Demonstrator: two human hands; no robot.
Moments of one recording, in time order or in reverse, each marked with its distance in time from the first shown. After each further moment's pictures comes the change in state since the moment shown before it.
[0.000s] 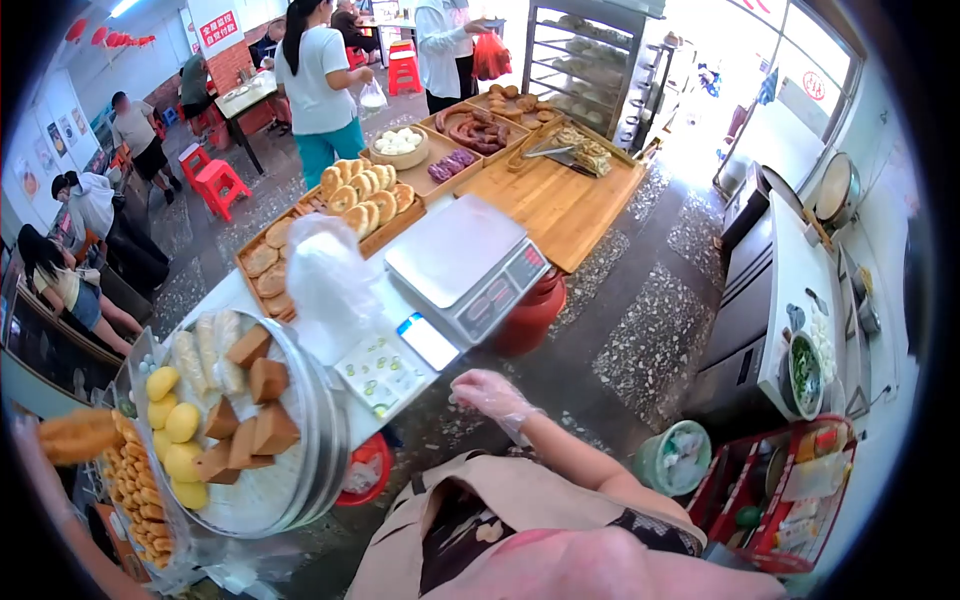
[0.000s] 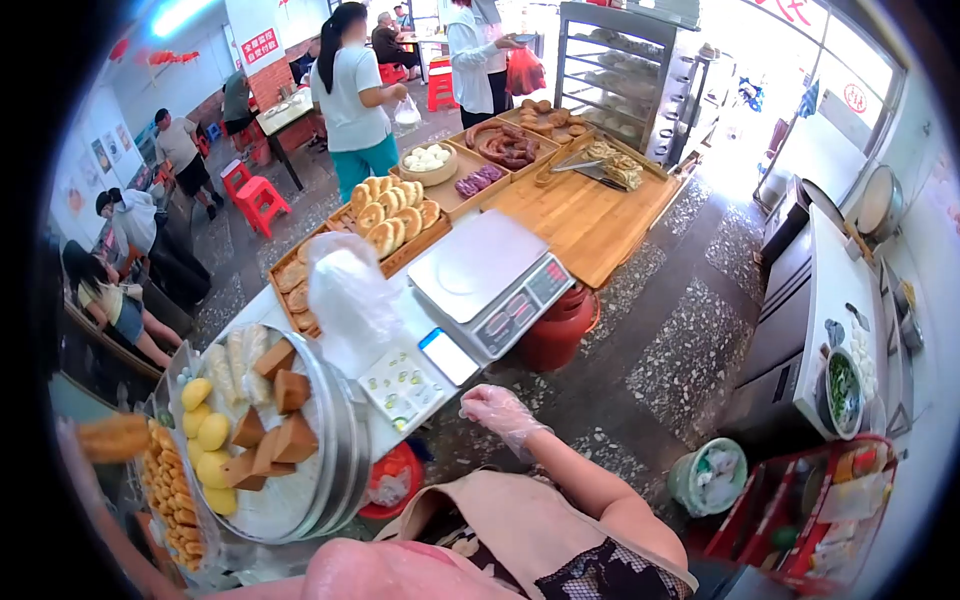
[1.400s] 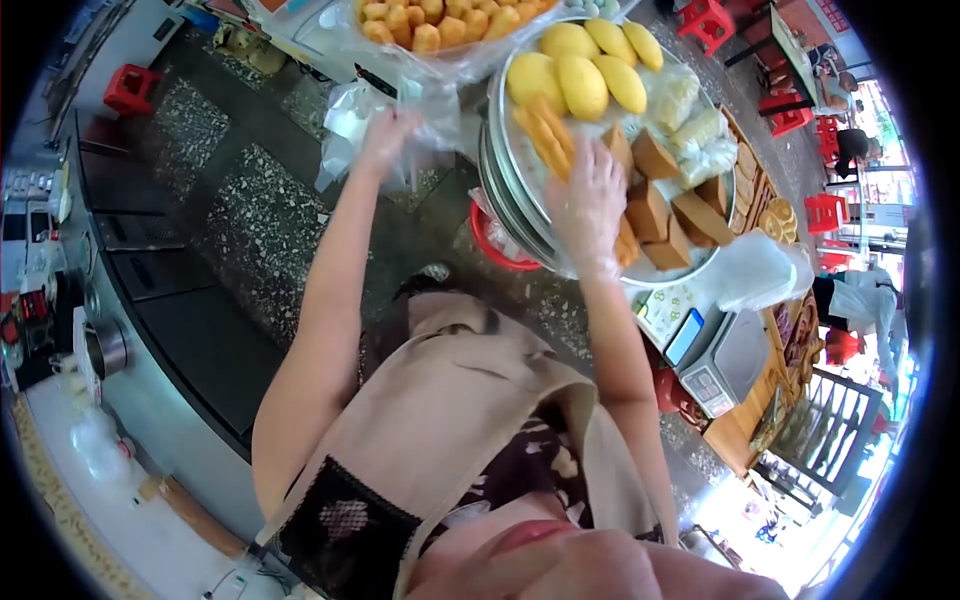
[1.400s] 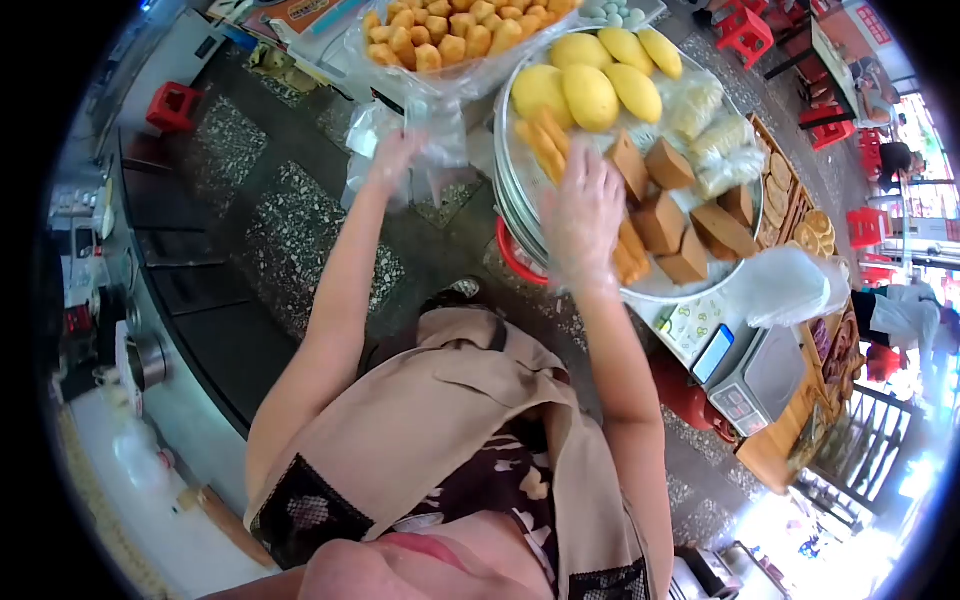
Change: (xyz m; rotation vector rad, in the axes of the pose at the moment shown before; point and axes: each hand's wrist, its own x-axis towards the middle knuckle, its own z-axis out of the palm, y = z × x) left_hand -0.361 0.113 0.303 -1.857 -0.435 -1.122; right_hand -0.049 -0.100 0.489 -0.982 -0.218 -1.532
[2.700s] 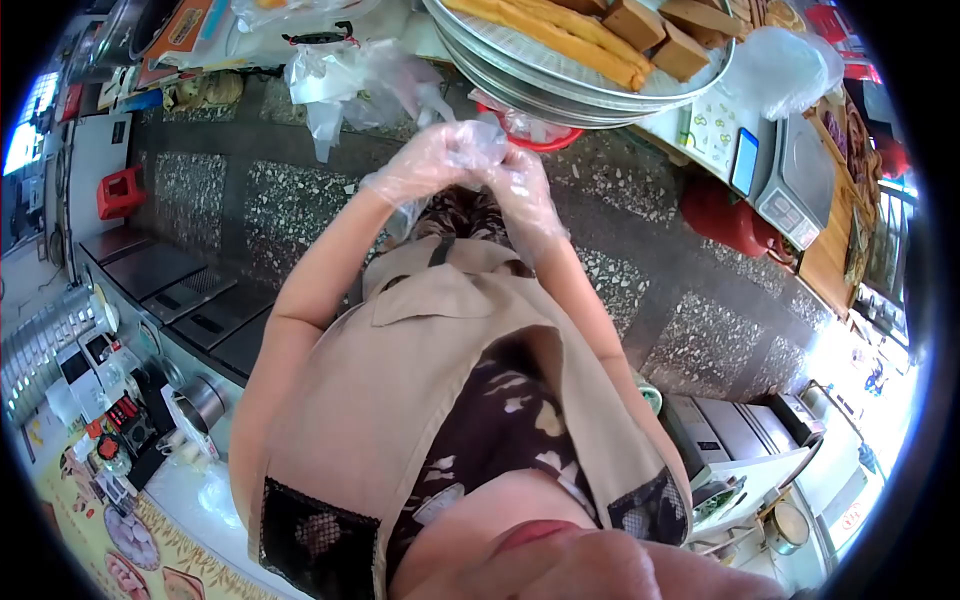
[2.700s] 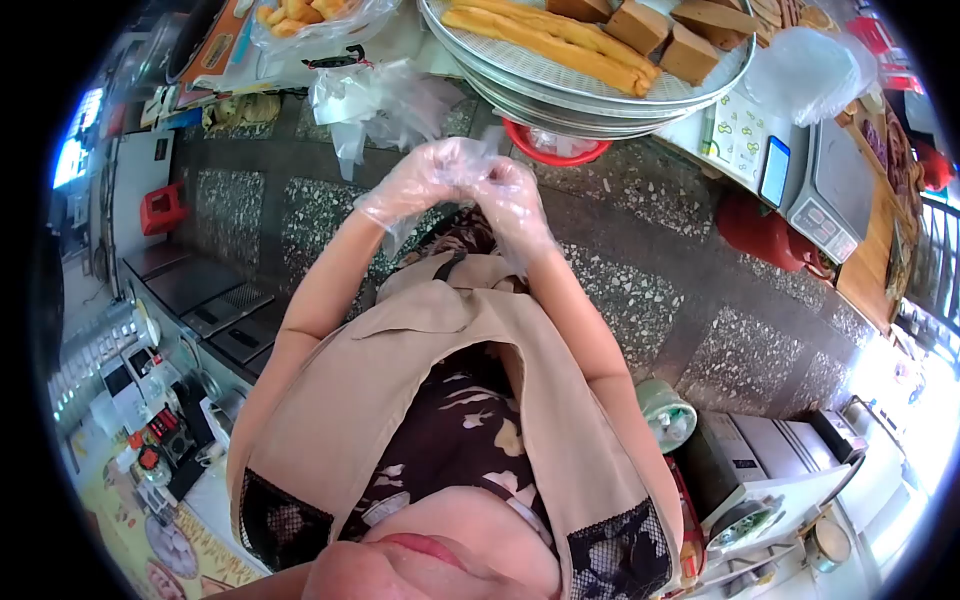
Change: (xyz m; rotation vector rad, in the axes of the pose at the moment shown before) left_hand -0.176 0.052 0.058 -0.108 -0.932 -0.151; right_hand -0.143 -0.121 -0.011 1.398 -0.188 1.199
